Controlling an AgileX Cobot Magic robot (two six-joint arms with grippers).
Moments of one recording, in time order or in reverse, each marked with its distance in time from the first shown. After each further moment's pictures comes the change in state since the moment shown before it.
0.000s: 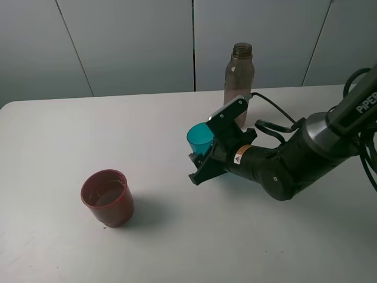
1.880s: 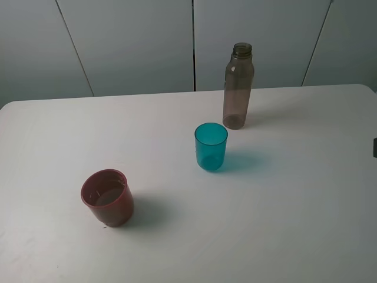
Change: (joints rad) left arm 0.000 0.000 0.000 0.000 0.000 0.000; right arm -0.589 -1.612 0.066 -0.055 1.745 0.318
